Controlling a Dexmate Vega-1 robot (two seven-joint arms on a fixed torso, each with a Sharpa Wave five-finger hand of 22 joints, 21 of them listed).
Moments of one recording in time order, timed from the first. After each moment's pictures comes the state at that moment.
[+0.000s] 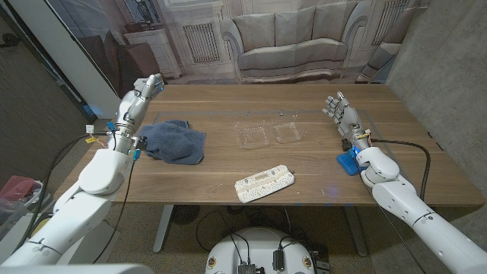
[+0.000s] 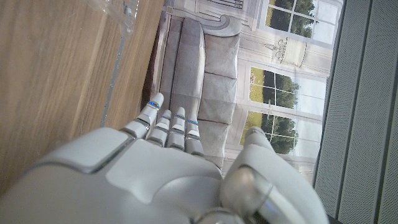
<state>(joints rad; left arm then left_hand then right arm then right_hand) 1.42 0.72 -0.11 -1.91 -0.33 -0.41 0.22 0.55 0.04 -0.16 0.11 0.34 0.22 0.03 0.24 0.18 0.24 -0.03 0.24 0.19 0.18 -0.04 0.22 0.18 0.15 -0.04 0.25 0.17 -1.07 -0.62 -0.25 -1.56 0.69 0.34 -0.02 0.28 0.05 0.23 0.00 0.18 0.25 0.05 0.20 0.19 0.27 0.07 0.23 0.19 0.16 0.01 0.19 0.19 0.16 -0.04 0.52 0.17</state>
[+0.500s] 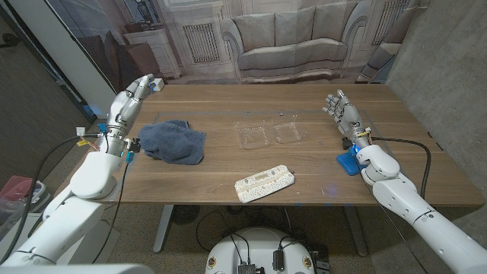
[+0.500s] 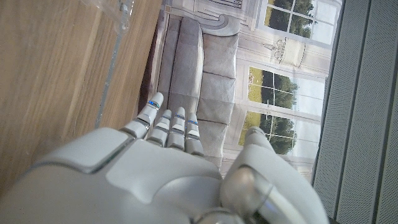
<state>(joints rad) 1.47 0.67 -0.18 -1.93 -0.28 -0.39 0.23 0.55 0.04 -0.16 0.11 0.35 0.22 0.03 0.24 0.18 0.25 -0.03 0.24 0.19 0.19 -0.04 0.22 0.18 0.15 -0.04 0.25 0.17 -1.07 -0.62 -0.25 -1.57 0.69 0.33 -0.03 0.28 0.05 0.23 0.00 0.18 0.25 0.05 0.20 0.19 0.27 0.07 0.23 0.19 0.17 0.01 0.19 0.19 0.17 -0.04 0.51 0.17</state>
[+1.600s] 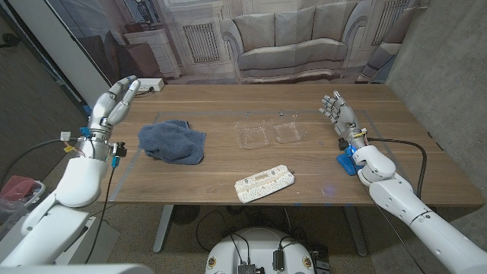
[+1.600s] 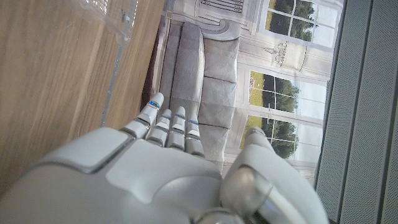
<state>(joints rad) 1.56 0.59 -0.31 -2.02 -0.02 -0.28 0.31 0.56 0.04 -0.18 0.11 0.36 0.25 0.03 0.23 0.18 0.27 -0.05 0.24 0.19 0.21 -0.04 0.21 0.18 0.15 -0.04 0.24 0.17 -1.08 -0.62 -0.26 -1.59 0.68 0.32 -0.05 0.28 0.05 0.23 0.00 0.18 0.26 0.05 0.20 0.19 0.27 0.08 0.23 0.19 0.17 0.01 0.19 0.19 0.17 -0.04 0.50 0.17</state>
